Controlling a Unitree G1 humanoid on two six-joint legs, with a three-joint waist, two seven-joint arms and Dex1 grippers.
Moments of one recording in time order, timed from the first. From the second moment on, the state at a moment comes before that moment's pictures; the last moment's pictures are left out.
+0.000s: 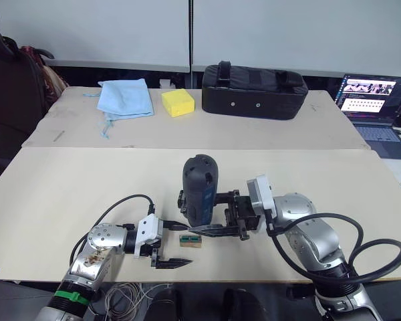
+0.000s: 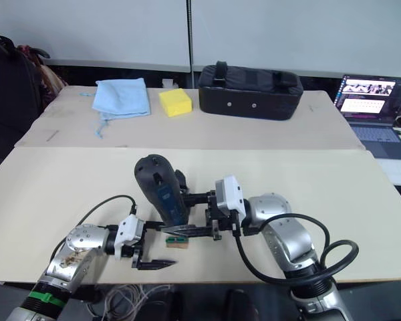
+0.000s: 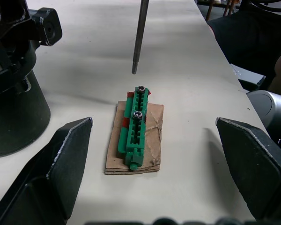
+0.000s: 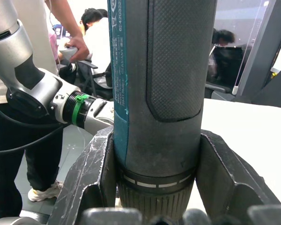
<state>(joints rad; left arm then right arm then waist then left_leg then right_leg) -0.16 0.56 -0.18 0.08 -0.28 -0.09 -1.31 -0.38 -0.38 0.22 -0.31 0.50 0.21 1.18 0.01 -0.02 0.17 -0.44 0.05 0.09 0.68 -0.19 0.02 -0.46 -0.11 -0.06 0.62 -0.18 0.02</state>
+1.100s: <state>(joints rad) -0.15 0.56 -0.18 0.07 -0.28 -0.07 -1.30 -0.38 -0.38 0.25 -0.29 0.49 0.21 1.19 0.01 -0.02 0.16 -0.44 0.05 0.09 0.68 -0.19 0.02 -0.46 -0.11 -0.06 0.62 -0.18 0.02</state>
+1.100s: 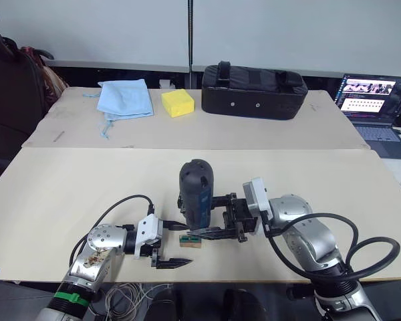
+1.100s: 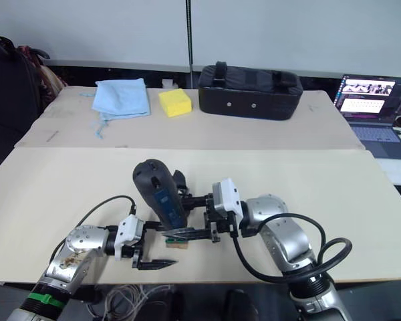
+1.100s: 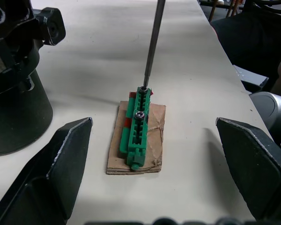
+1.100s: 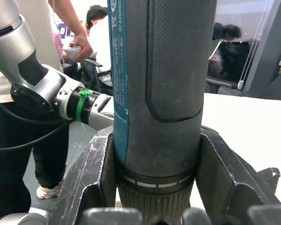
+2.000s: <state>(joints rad) -0.15 0.56 -0.18 0.06 -0.28 -0.06 -1.30 -0.39 -0.39 0.26 -0.28 0.49 0.23 1.20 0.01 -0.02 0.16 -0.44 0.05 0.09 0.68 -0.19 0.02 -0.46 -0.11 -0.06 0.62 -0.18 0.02</state>
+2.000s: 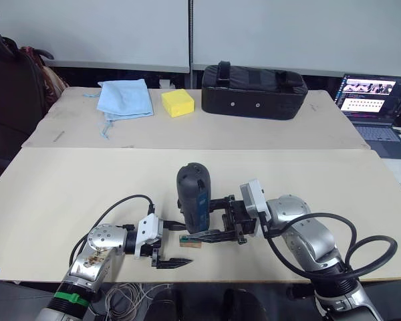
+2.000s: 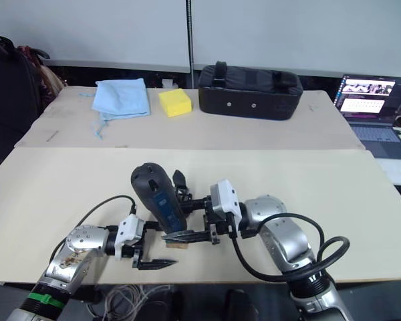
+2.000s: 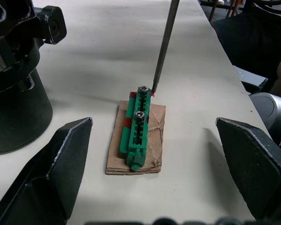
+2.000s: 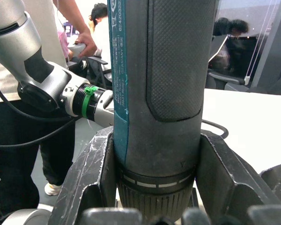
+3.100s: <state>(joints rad) -0.14 0.56 -0.18 0.06 -0.28 -0.06 -1.29 -0.44 -0.39 0.25 -0.26 0.51 0.24 1.20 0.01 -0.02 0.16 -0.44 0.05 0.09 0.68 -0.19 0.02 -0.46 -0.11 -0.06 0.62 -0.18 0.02</state>
